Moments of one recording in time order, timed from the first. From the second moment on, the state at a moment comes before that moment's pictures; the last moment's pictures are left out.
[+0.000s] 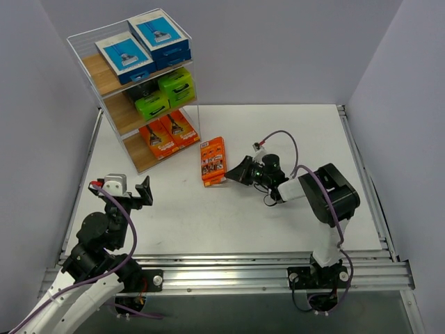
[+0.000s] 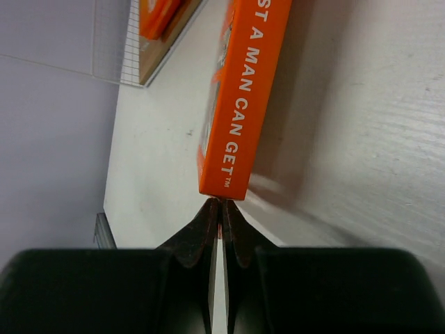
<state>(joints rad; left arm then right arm) -0.70 0.30 0.57 -0.17 -0.63 0.04 0.44 1.93 0.72 0.86 -0.50 0.89</state>
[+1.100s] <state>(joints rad) -0.70 0.28 0.57 -0.18 -0.63 0.04 0.67 1.43 0.99 -0.34 -0.07 0.29</state>
